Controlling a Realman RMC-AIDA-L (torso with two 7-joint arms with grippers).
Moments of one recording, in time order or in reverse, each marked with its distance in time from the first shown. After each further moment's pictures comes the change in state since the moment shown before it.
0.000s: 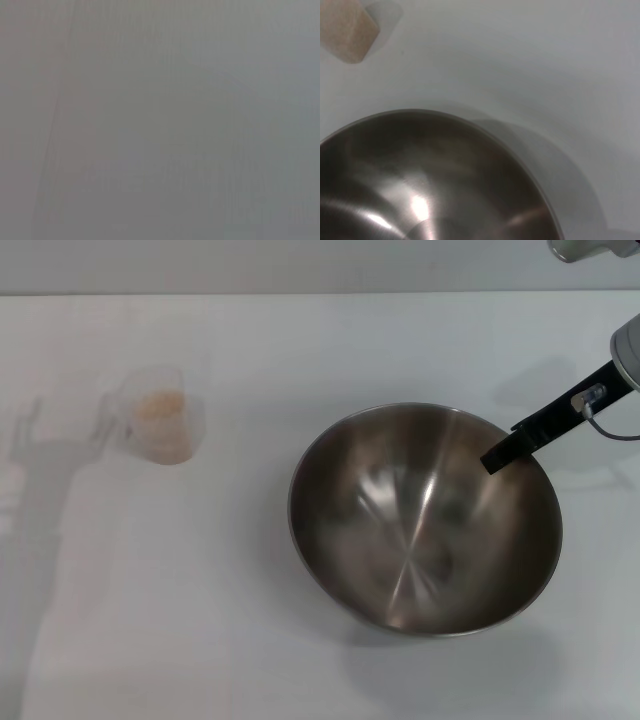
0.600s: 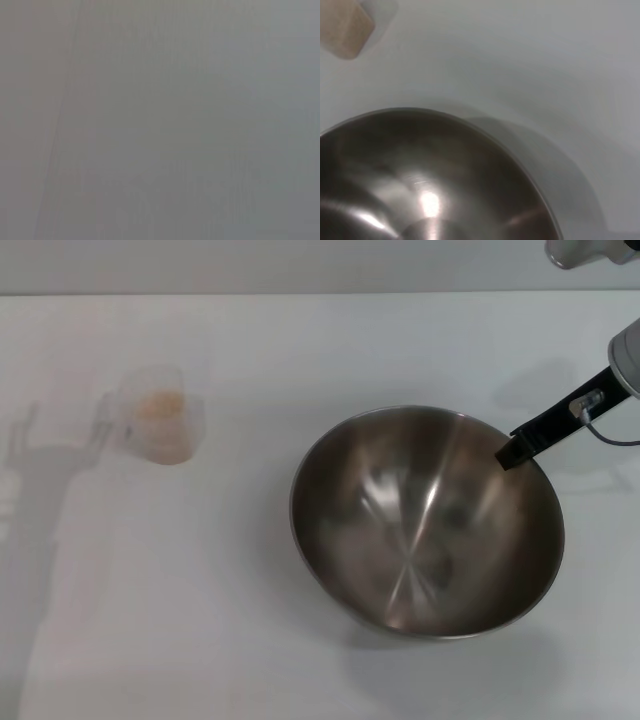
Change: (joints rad) left arm 0.019 -0.001 0.007 -0.002 0.000 0.029 -0.005; right arm -0.002 0.003 -0.006 -0.016 -0.006 -0.011 0.004
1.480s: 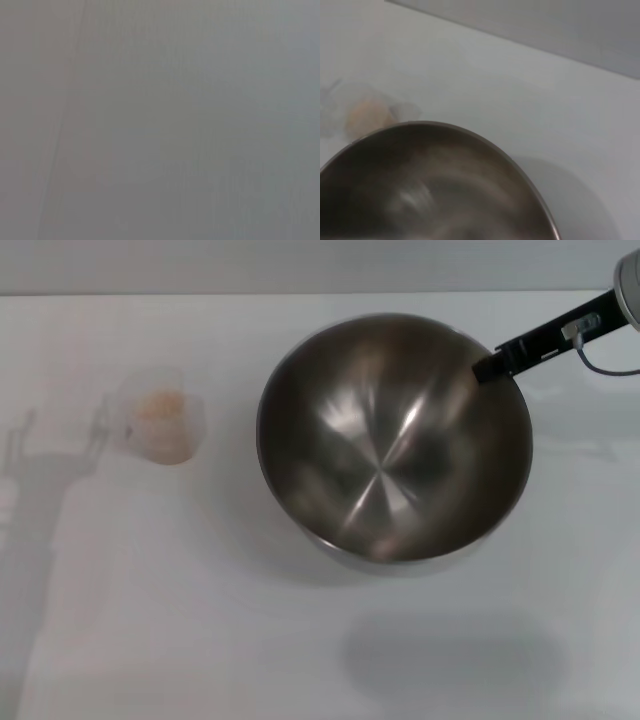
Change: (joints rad) left arm 0.024 -0.003 0.004 -0.007 0.007 0.027 -0.002; right arm -0.022 0.009 0.059 0.156 0.091 -0.062 -0.004
